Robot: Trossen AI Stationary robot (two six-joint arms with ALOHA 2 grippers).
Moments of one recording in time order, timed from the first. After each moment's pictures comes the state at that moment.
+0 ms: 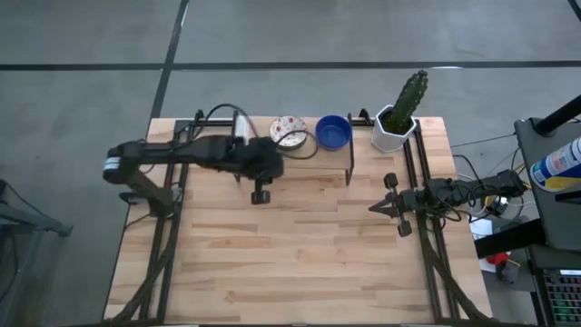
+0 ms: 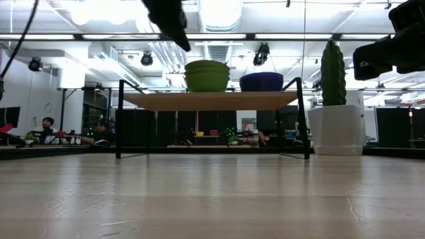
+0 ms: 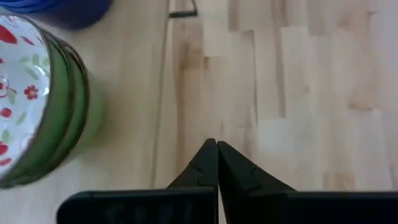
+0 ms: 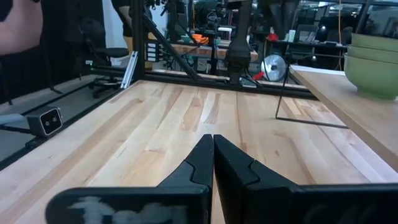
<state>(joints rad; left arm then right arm) 0.07 1.53 1.54 -0.96 -0.13 0.13 0.22 0.05 0.03 -0.04 0.05 -0.03</state>
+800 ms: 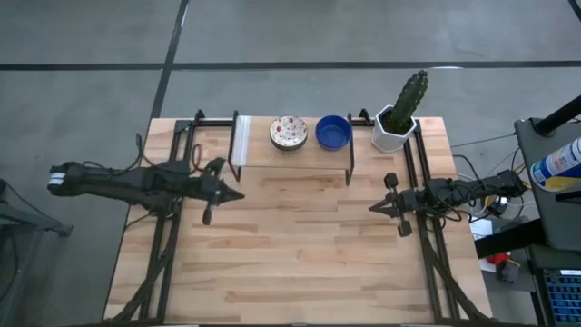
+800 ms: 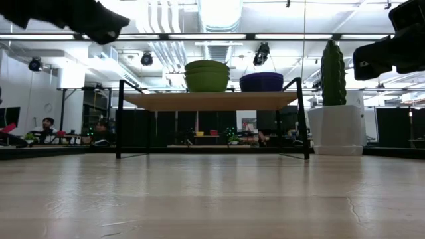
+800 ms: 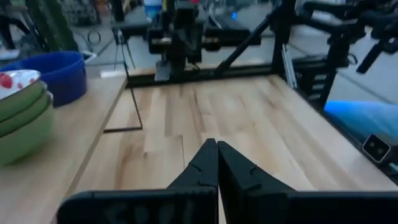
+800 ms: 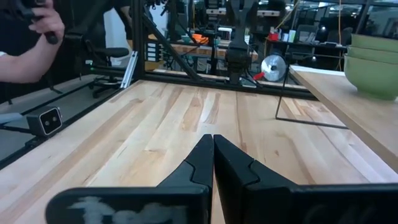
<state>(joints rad) -0.03 0.62 0.49 -0.06 0.07 0.06 0.22 0.05 0.03 -0.04 0.05 -0.03</state>
